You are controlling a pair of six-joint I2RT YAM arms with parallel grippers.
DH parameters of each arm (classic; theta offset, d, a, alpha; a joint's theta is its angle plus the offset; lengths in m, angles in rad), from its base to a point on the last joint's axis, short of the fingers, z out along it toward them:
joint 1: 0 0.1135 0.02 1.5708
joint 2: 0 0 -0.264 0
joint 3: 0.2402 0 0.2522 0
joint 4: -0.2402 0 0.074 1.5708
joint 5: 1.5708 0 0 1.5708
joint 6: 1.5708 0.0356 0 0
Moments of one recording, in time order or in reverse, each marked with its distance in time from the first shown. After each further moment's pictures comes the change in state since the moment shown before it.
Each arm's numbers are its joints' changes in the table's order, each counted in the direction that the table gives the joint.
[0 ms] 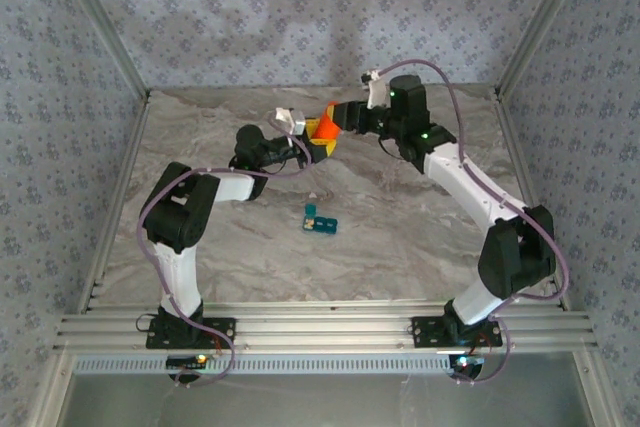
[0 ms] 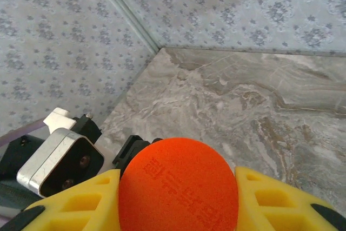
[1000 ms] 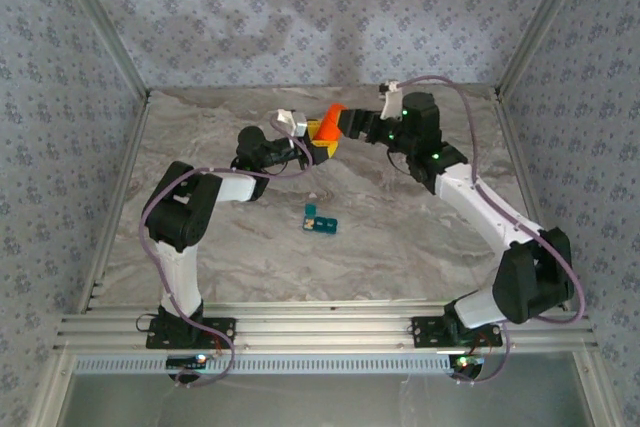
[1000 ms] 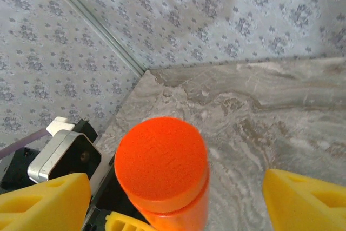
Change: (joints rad) left arm -0.008 -0.017 0.000 0.019 0.004 0.000; right arm -0.053 0.146 -0.180 0.105 0.037 0.055
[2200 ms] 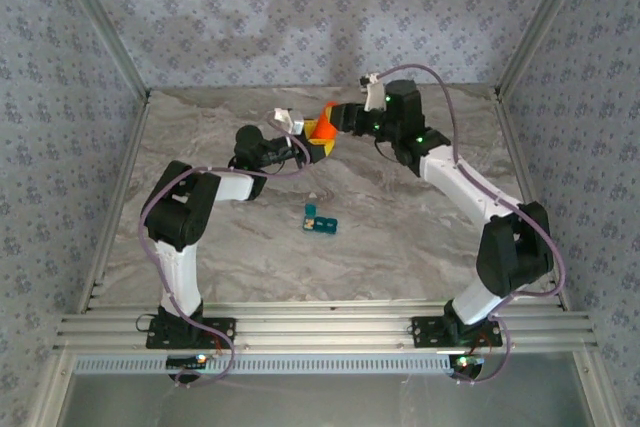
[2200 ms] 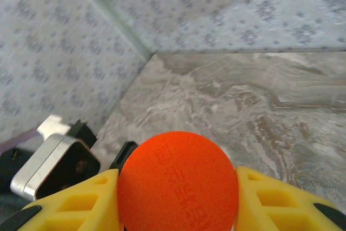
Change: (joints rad) left arm 0.020 -0.002 -0.002 -0.018 -0.007 -0.011; right arm 0.083 -0.157 0.132 -0.026 0.046 0.014
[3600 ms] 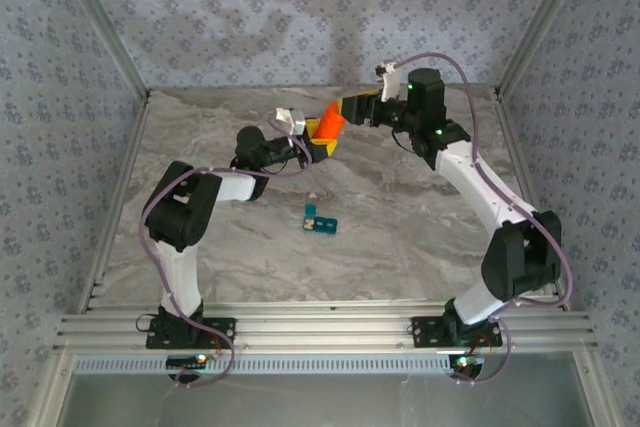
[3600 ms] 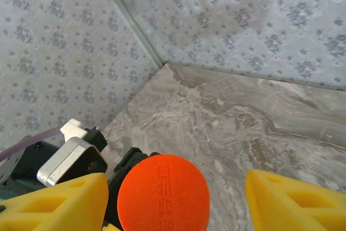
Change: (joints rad) left arm -0.016 -0.001 0.006 0.044 0.004 -0.015; right arm -0.126 0.016 0.084 -0.073 -0.237 -0.174
